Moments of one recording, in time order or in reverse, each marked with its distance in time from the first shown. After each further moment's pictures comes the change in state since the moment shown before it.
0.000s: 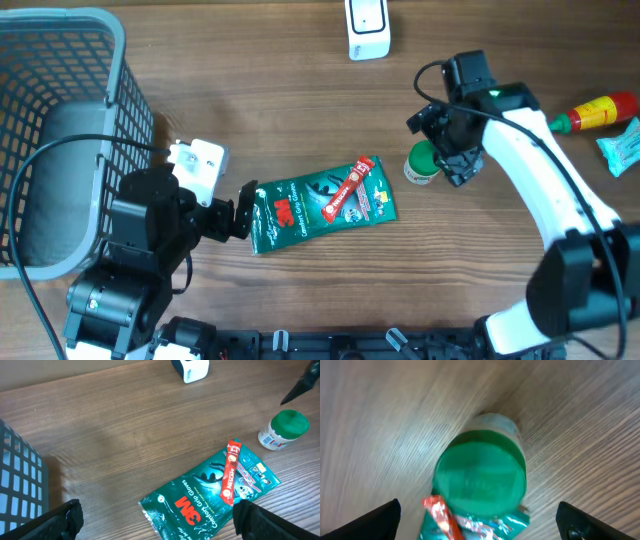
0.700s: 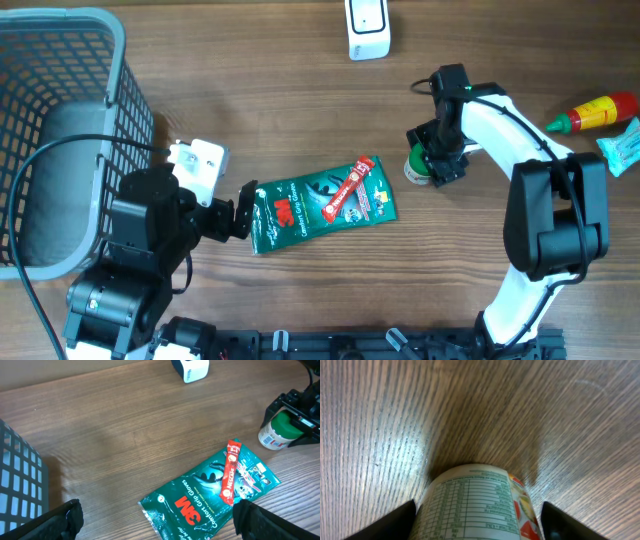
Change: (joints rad) left arm 0.000 0.000 0.000 0.000 0.000 0.000; right arm -0.037 0.261 0.000 0.093 -0.032 0.115
